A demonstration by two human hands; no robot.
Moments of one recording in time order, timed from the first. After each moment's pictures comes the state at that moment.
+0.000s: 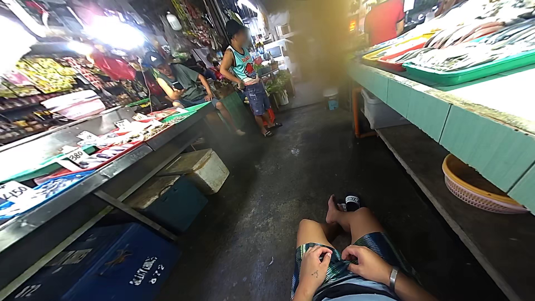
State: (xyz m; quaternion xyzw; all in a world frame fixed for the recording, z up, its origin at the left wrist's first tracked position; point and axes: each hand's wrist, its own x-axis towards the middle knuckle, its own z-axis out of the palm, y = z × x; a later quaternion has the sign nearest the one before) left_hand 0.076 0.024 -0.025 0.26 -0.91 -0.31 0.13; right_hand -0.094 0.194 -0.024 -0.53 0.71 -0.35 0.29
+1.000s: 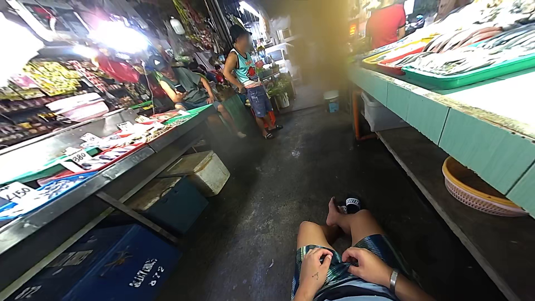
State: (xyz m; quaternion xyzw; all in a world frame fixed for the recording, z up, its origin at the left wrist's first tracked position) left_hand 0.076 0.024 -0.025 0.26 -0.91 -0.31 0.13; right_hand -0.093 0.194 -0.021 -0.53 0.71 -0.35 0.30
